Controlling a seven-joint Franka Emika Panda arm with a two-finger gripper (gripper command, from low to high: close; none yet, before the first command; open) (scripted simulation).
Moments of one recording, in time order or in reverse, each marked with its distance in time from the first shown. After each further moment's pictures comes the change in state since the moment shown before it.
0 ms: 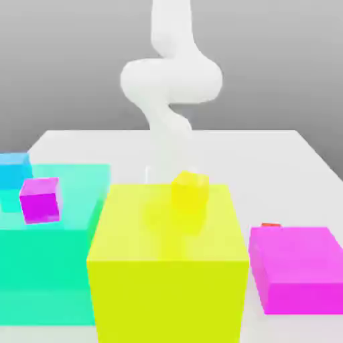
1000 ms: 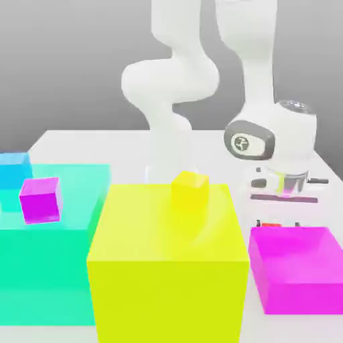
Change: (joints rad) arm 0.483 0.952 0.119 -0.498 -0.533 0.719 1.228
